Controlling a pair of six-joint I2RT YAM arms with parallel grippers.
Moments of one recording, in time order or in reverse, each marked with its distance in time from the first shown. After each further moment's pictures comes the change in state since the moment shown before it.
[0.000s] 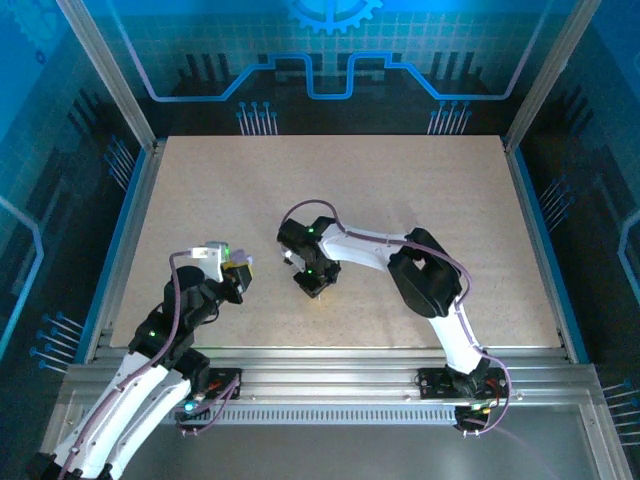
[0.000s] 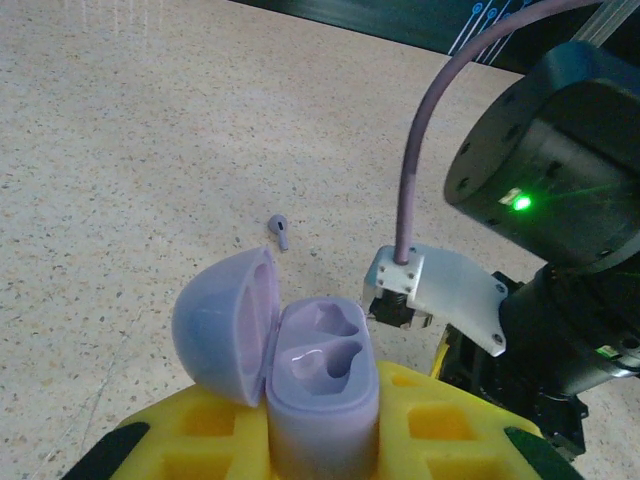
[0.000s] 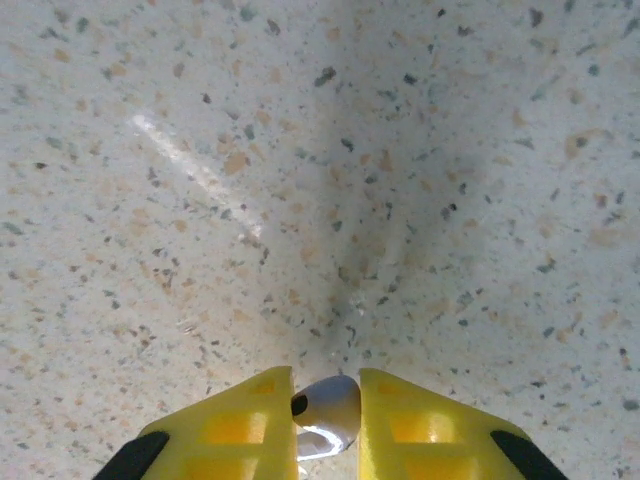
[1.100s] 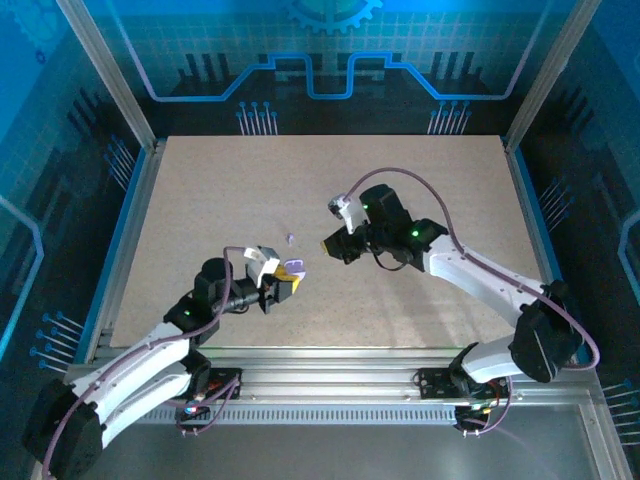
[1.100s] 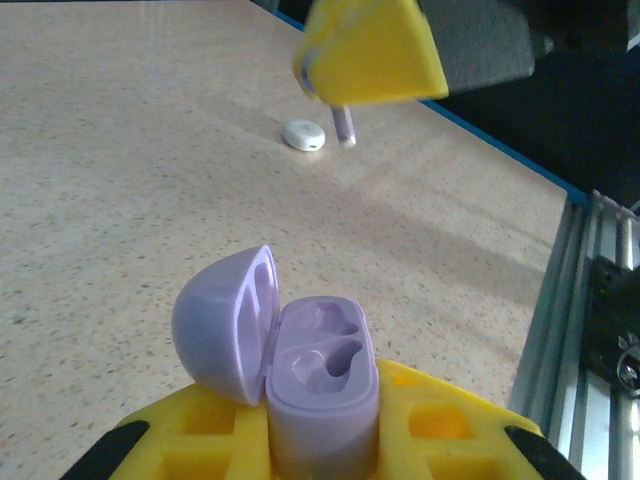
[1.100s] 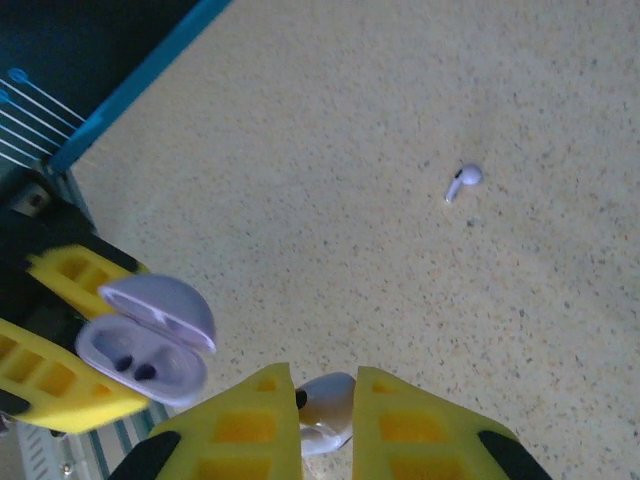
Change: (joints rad) left arm -0.148 0.369 -0.090 0.544 0.423 0.235; right arm -0.238 -0.726 -0.521 0.615 -0.311 0.011
